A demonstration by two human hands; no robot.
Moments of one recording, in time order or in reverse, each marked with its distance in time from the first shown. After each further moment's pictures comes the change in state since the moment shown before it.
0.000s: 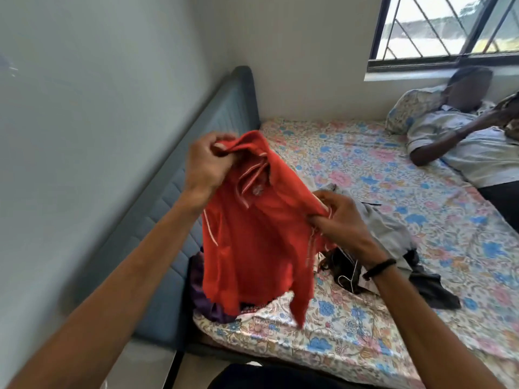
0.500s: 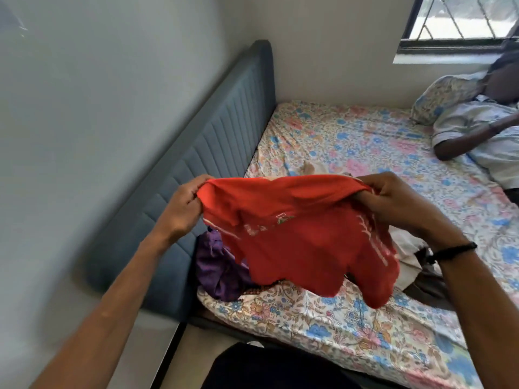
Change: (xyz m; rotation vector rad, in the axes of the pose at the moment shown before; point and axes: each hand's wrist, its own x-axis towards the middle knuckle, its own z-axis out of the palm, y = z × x) left_hand -0.075 -0.095 -0.059 0.053 -0.326 -0.026; right_hand 0.020 -0.021 -0.069 -0.139 -0.358 0.023
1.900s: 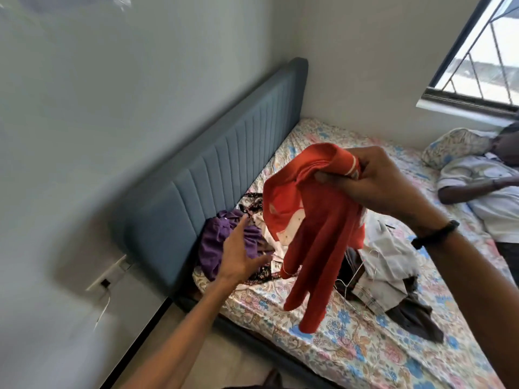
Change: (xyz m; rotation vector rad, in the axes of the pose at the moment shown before) left_hand -0.129 -0.021 0.125 -0.031 0.172 -0.349; right_hand -0.004 -0.130 0.032 0.011 -0.045 -0.378
